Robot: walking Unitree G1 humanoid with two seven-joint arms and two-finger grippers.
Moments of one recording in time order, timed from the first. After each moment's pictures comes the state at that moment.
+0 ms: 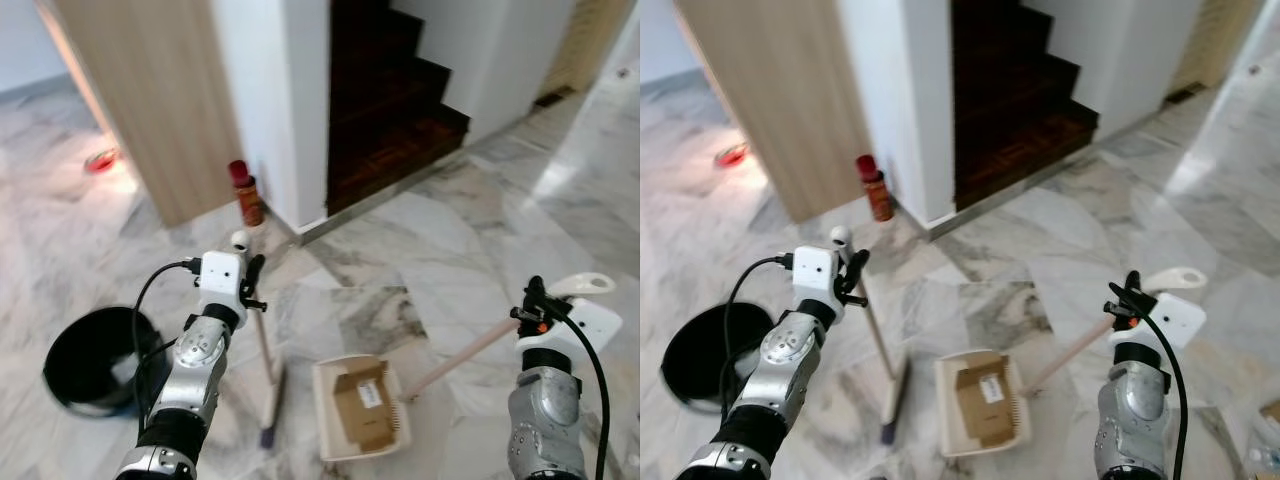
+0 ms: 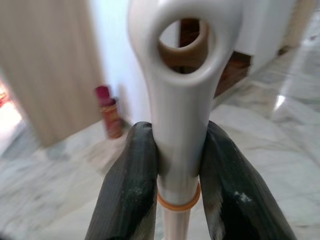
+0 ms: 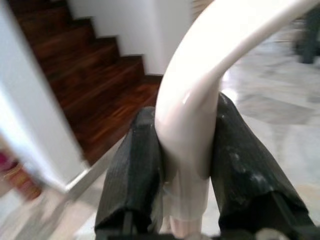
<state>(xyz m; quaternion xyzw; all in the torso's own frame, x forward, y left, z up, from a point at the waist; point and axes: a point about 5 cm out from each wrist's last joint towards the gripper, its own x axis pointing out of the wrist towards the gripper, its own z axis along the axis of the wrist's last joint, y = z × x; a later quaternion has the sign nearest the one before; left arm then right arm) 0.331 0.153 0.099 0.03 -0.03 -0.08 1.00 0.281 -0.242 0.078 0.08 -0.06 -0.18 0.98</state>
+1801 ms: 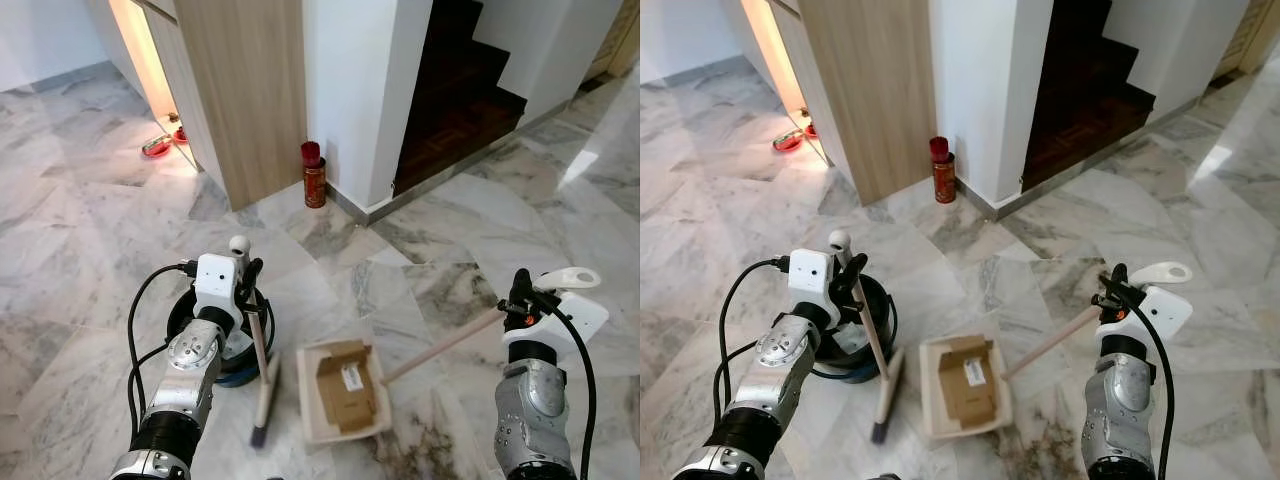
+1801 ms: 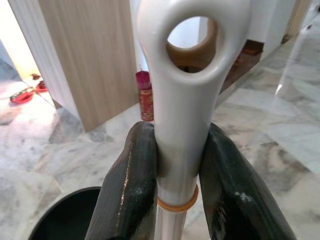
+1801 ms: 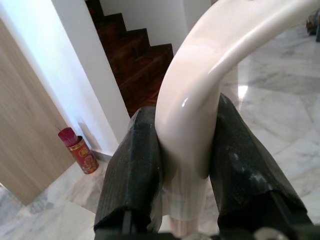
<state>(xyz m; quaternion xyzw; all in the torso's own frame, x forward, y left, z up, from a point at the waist) 0.329 0.150 0.098 0.02 -0.03 -0.11 0.99 0.286 -0.239 0.082 0.10 -0.07 -0.18 0.98</state>
